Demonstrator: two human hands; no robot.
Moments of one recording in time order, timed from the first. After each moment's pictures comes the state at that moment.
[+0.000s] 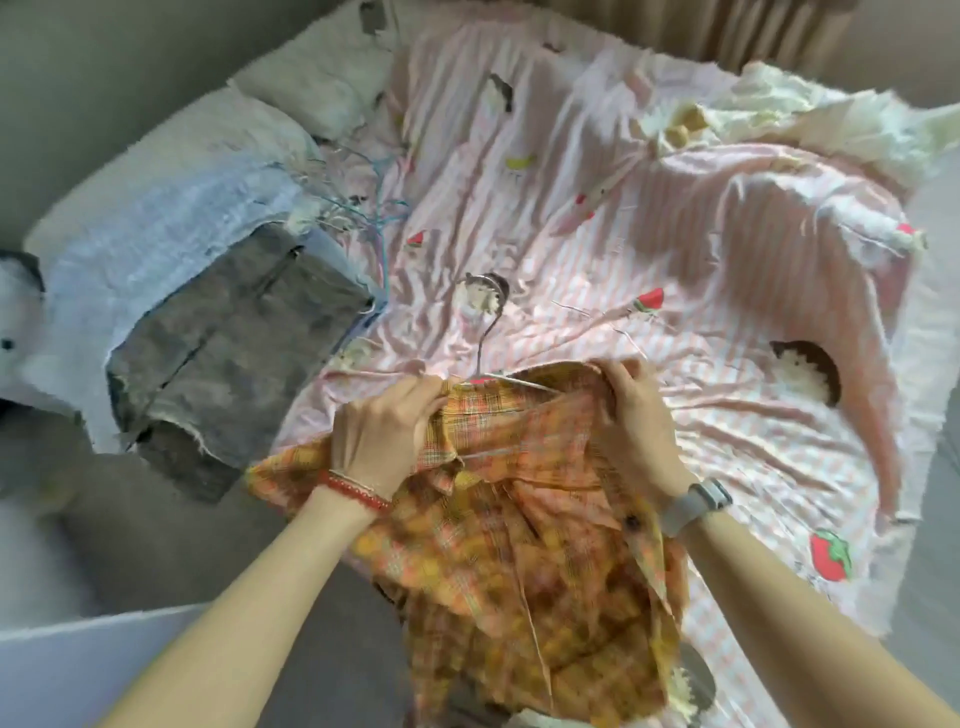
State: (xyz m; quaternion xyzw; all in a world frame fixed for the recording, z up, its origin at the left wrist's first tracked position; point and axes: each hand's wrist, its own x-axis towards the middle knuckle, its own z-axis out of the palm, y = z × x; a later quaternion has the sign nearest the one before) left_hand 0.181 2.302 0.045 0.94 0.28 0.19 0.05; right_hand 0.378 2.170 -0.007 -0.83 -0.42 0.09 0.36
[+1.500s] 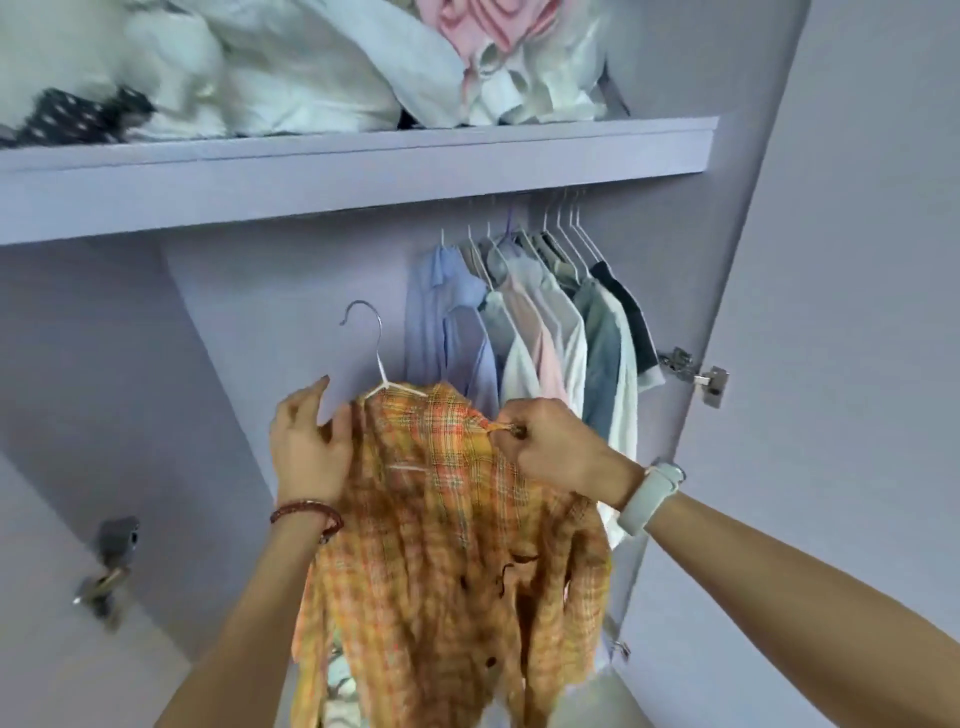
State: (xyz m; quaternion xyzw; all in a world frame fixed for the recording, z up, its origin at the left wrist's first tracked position) left_hand -0.579 1.917 0.198 0.00 0.85 0.41 -0.33; right_hand -0.520 2.150 0.244 0.14 -0.94 0.29 0.09
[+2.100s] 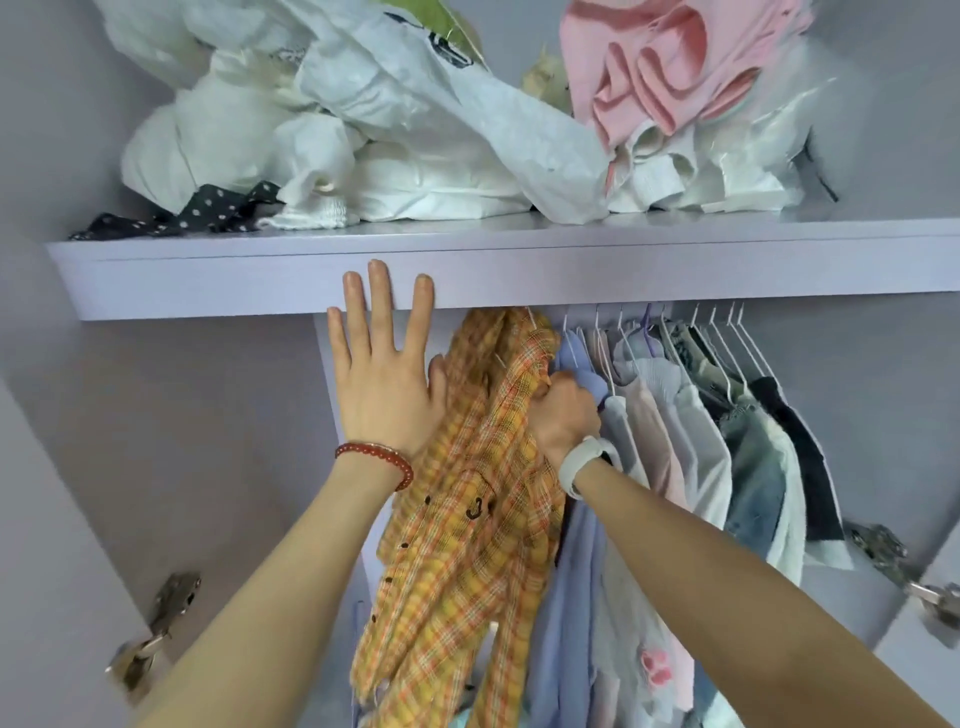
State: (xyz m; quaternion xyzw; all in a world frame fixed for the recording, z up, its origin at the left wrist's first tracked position) left_hand -0.659 1.938 0.318 0.00 0.86 0.01 -0.51; right_hand -0.732 2.089 0.281 -0.02 -0.91 0.35 0.20
